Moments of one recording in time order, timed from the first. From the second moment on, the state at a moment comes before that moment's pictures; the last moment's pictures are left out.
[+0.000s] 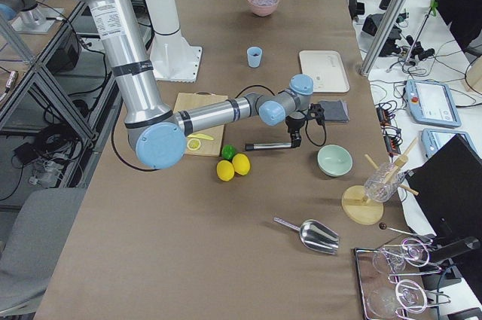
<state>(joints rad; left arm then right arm) -1.25 -1.83 -1.78 -1.46 -2.20 -0.30 1.01 -1.27 1.47 -1.26 2.15 0.60</state>
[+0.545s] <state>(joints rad) -1.25 -1.83 -1.78 -1.46 -2.20 -0.30 0.98 -1.28 1.46 -1.25 2.16 0.61</state>
